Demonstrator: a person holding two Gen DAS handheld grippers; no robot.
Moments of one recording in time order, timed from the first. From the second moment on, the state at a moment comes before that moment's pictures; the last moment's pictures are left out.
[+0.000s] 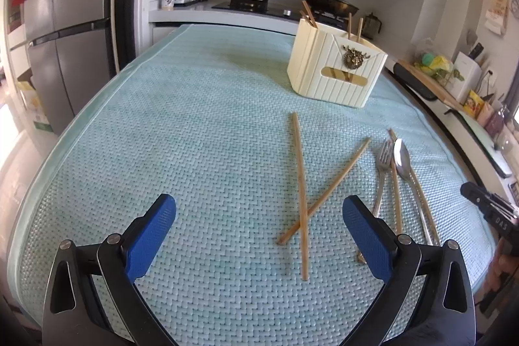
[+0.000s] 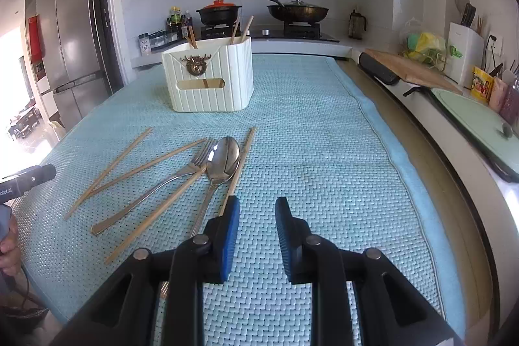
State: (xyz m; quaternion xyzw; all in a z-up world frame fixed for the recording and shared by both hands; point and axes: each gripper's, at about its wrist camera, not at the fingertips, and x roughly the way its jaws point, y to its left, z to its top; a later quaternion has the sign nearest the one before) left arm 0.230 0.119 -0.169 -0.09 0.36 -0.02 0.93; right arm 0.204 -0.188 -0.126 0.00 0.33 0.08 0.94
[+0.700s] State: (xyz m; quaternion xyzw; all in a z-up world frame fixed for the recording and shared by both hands) left arm 0.228 0.126 -0.174 -0.09 0.37 0.00 0.93; right arm 0.270 -0.166 -0.166 0.02 0.44 0.07 0.90
